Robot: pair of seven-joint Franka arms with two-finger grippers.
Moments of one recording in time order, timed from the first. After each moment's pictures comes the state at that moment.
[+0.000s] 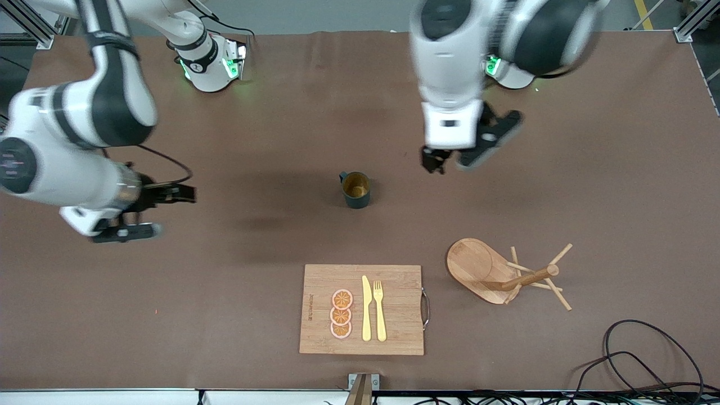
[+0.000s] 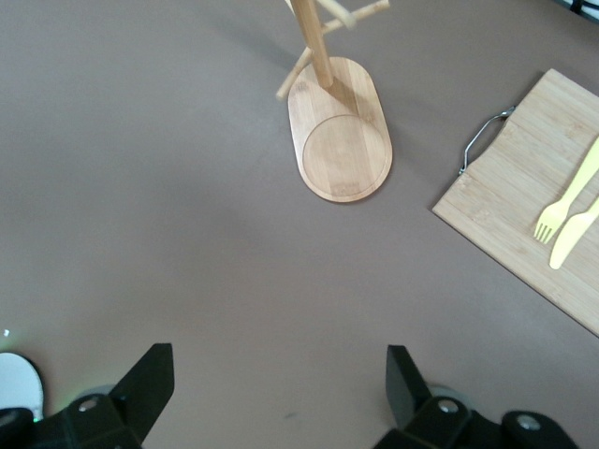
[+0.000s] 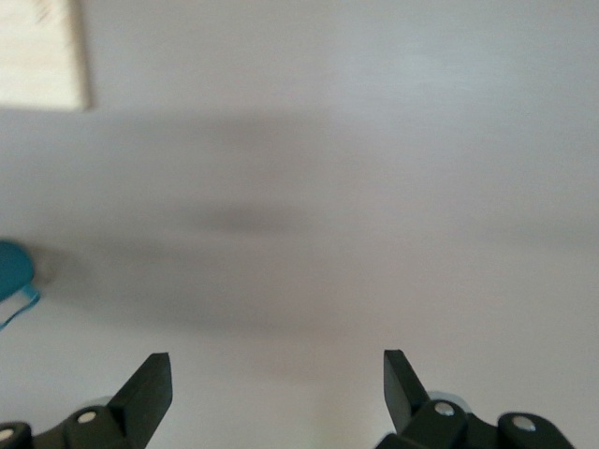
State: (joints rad) left arm -0.54 0.34 -0.27 -1.36 0.38 1.53 -1.47; right arm 0.24 0.29 -0.19 -1.55 0.14 1.64 0.02
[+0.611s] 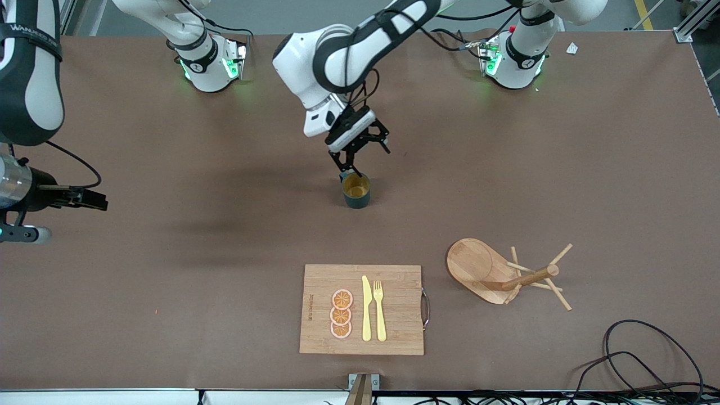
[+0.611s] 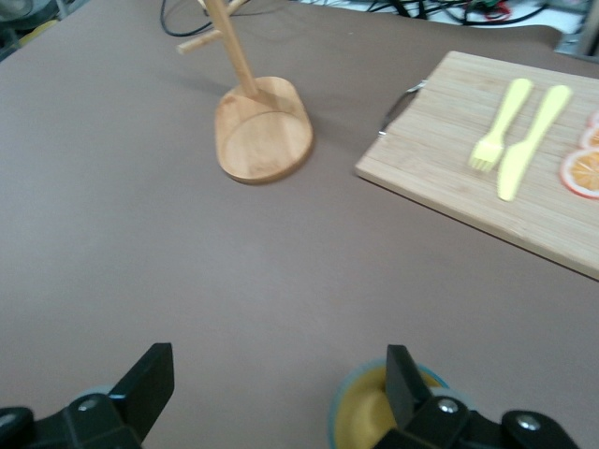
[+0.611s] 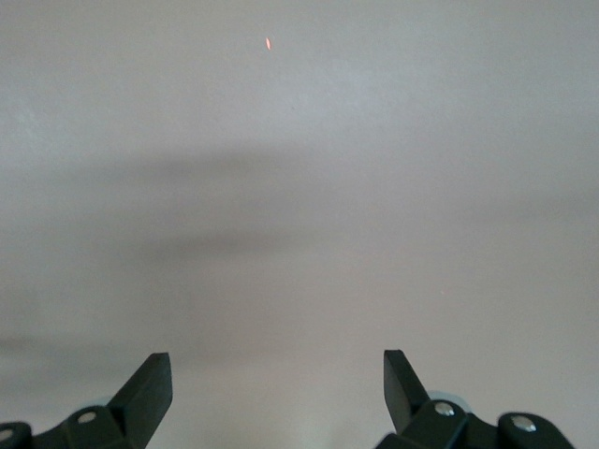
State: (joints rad) left arm -0.94 0.72 -0.26 -1.31 0.83 1.59 -1.92; right arm 0.09 0.27 -0.18 -1.47 -0.02 1.59 -0.03
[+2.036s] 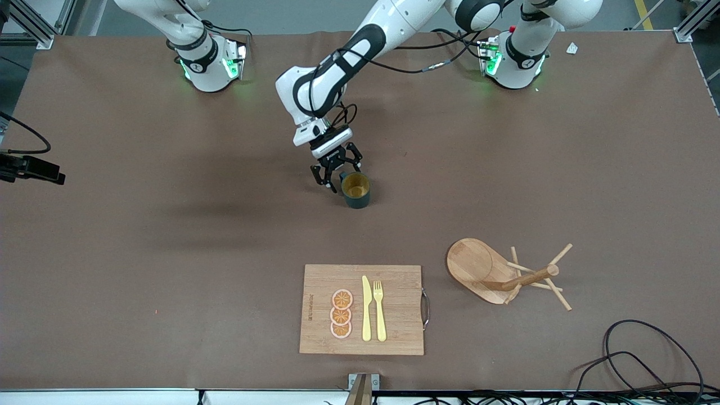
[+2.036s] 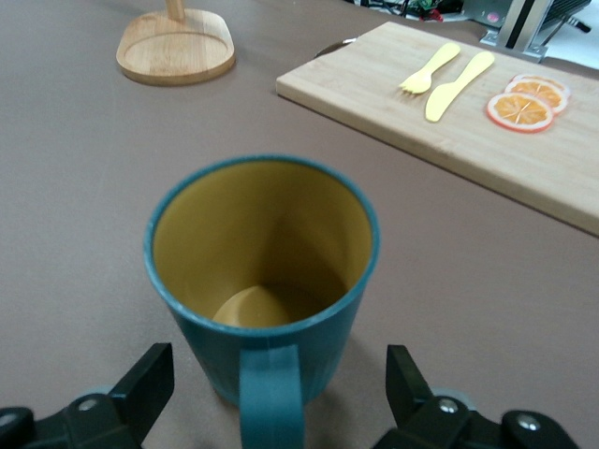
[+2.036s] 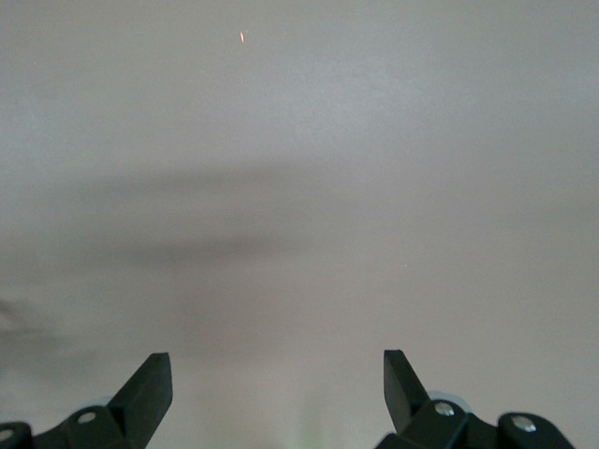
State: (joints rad) left arm -1.18 1.03 -0.02 -1.23 0.91 1.84 -2.31; right arm 0.01 0.19 -0.17 -1.42 -0.03 1.49 -0.11
